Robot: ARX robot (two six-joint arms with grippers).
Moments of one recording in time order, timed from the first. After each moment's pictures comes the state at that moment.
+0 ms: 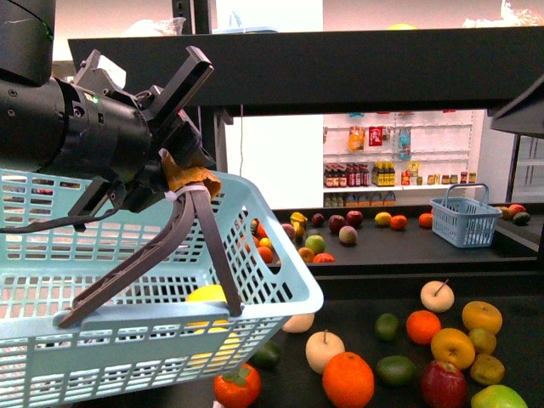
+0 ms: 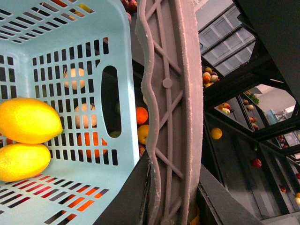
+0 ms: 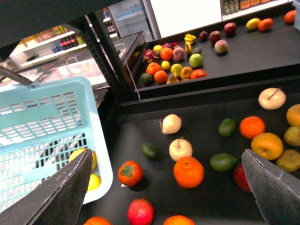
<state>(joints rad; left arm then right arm) -0.30 1.64 1.20 0.25 0.23 -0.73 -0.05 1.22 0.80 0.35 -0.22 0.28</state>
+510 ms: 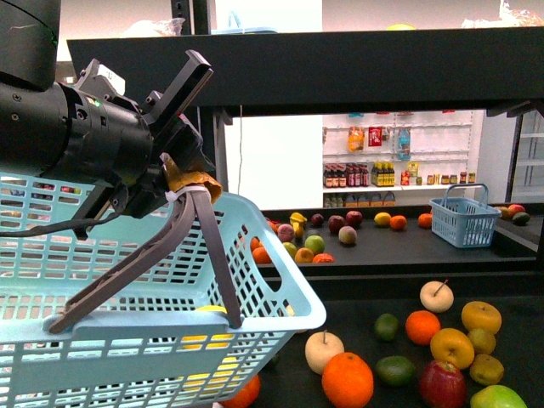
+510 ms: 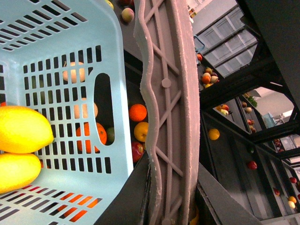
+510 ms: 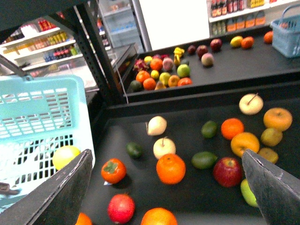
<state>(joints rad) -0.30 1.64 1.20 0.24 0.21 -0.78 -0.11 1.03 0.44 0.64 -0.20 0.23</state>
